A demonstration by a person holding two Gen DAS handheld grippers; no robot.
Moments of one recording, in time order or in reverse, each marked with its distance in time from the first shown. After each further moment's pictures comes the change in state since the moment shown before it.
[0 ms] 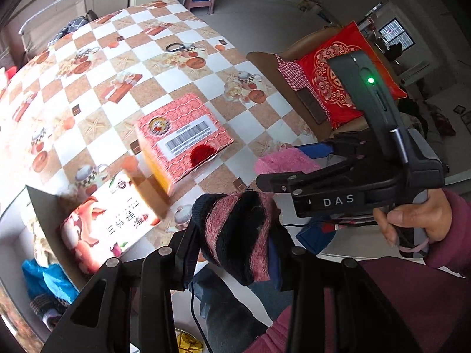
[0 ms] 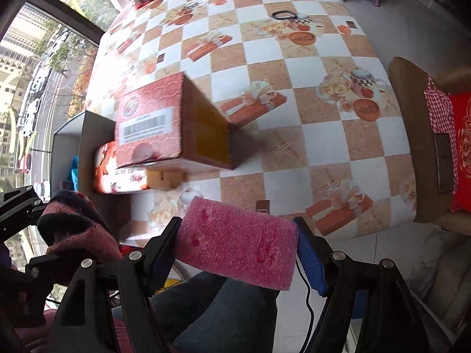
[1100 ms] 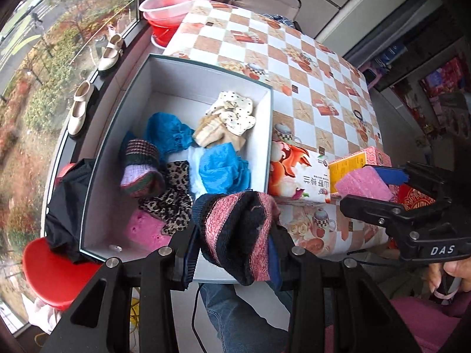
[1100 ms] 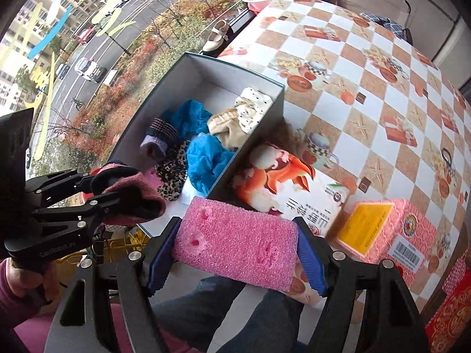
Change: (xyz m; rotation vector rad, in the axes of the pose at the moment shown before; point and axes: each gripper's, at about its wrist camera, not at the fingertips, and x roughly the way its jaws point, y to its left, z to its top) left arm -0.083 0.164 -0.185 -0.770 -0.252 0.259; right arm 0.021 0.262 0.012 -0.663 0.046 0.079
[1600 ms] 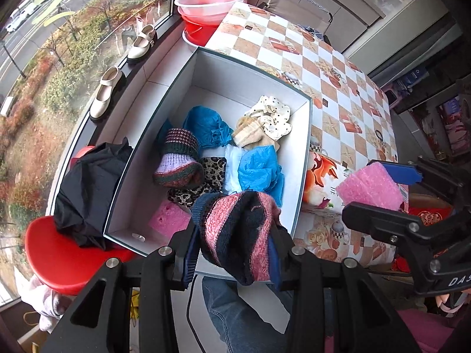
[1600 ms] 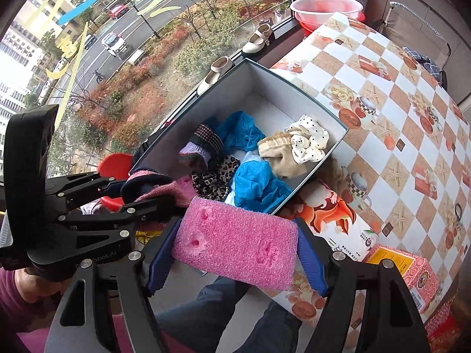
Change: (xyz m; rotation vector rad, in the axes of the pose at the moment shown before) left arm -0.006 0.037 -0.011 -0.114 -0.024 0.048; right arm 0.010 0.058 0.028 -0.170 0.006 0.033
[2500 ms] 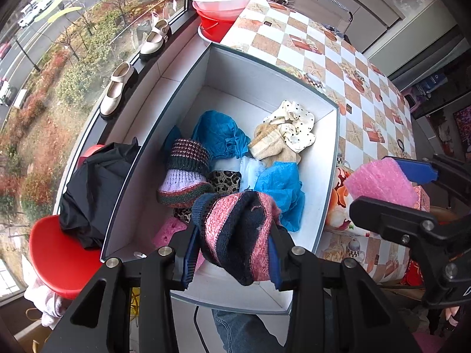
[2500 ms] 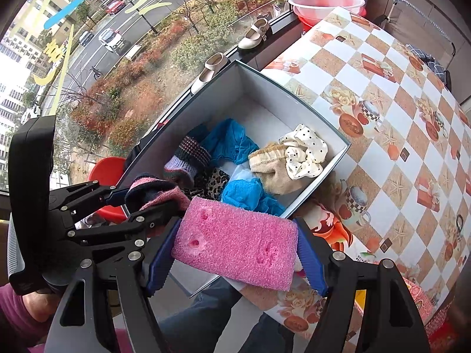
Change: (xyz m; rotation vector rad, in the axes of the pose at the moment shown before) left arm 0.034 0.001 0.026 -0.037 0.021 0.084; right arm 0.024 -0.017 0.033 0.006 0.035 -0.006
